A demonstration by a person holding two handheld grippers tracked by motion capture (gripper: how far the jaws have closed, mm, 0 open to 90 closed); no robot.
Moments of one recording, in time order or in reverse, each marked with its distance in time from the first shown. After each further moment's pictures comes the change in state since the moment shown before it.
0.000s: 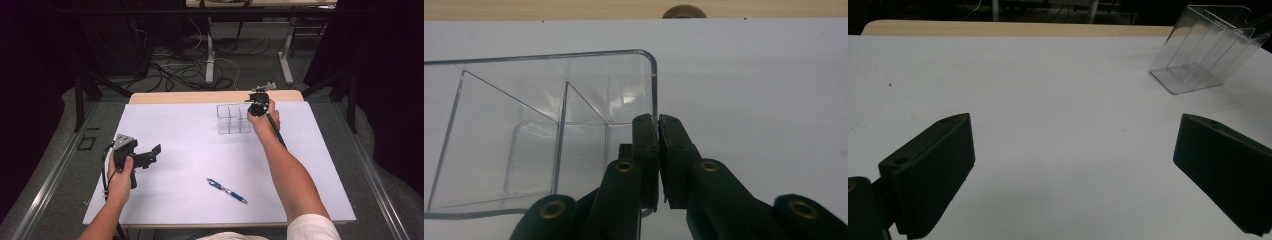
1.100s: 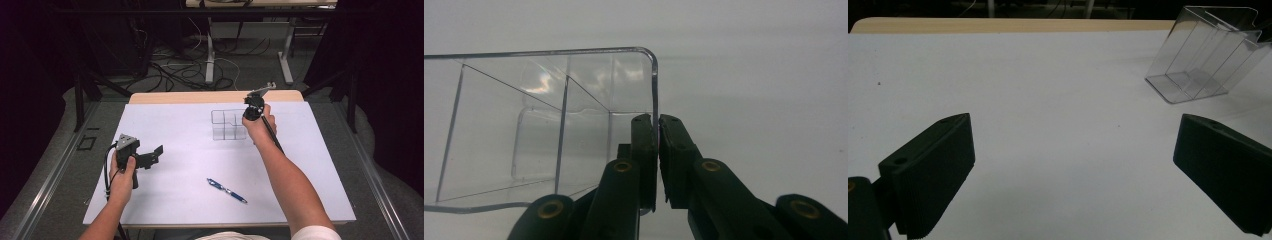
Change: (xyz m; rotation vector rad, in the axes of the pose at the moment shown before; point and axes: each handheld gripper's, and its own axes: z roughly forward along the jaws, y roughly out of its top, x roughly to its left) left arm -0.004 -0.001 0.003 0.014 -0.008 0.019; right arm 0.022 -0.013 -0.014 0.110 0.003 0.050
